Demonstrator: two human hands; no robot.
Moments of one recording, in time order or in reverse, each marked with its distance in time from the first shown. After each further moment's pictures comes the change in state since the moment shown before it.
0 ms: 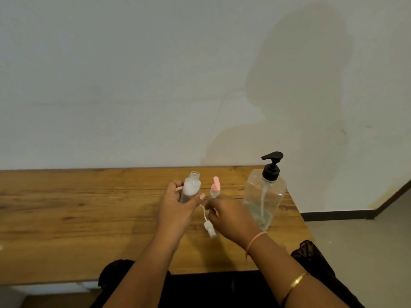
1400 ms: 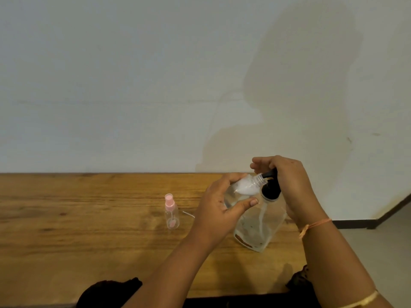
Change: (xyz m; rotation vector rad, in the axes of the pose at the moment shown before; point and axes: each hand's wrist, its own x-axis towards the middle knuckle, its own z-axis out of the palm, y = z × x) left_hand 0.020 0.007 0.074 0.127 -0.278 0.533; right_hand 0.018 0.040 -0.110 0.977 0.453 0.446
